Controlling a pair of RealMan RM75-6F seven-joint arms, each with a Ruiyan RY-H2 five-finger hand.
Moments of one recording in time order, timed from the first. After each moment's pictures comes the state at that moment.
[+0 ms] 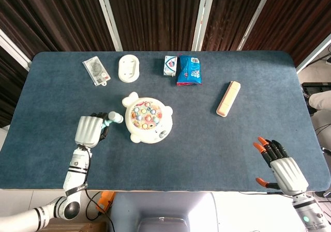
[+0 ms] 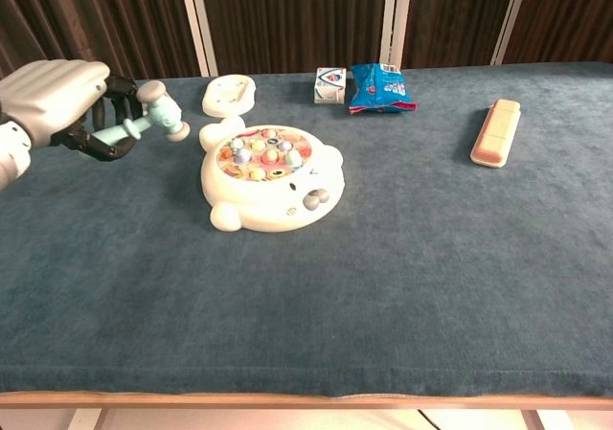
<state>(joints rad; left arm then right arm) -0.58 -1.64 -0.31 -1.43 1.18 1.20 0.65 0.14 -1.07 -0.06 -1.63 -1.66 1.38 0.01</state>
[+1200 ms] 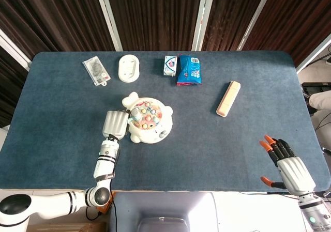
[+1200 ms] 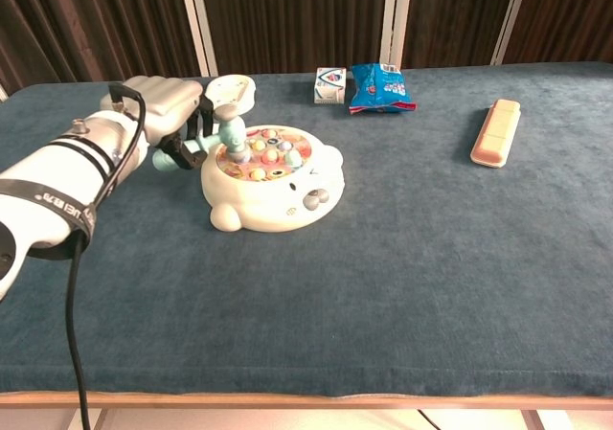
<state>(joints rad) -0.84 -1.80 -0.34 -1.36 0.80 1.19 0.93 0.13 -1.05 -0.05 -1.62 -1.65 1.41 0.05</state>
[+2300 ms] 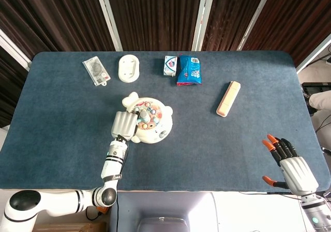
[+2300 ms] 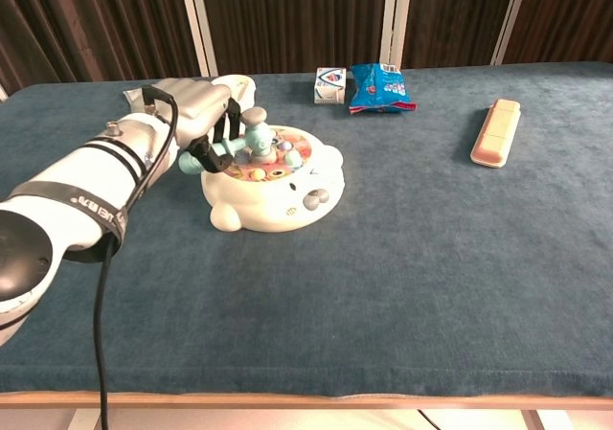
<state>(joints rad) -0.91 -1.84 -0.32 -1.34 0.76 1.20 0.93 0.12 -1.04 -0.05 -1.61 -1.66 1.43 0.08</state>
